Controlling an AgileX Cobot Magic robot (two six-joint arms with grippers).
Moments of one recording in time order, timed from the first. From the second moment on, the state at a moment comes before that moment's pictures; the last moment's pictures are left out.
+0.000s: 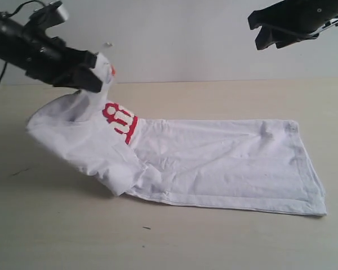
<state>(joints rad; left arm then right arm) -0.21 1.86 -1.43 -0.77 0.82 0.65 -0.02 1.77 -1.56 0.27 0.79 -0.24</state>
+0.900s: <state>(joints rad) -0.65 2.05 -1.72 -0.72 0.68 0.51 -0.05 1.75 -1.56 0.34 0.92 -0.24</state>
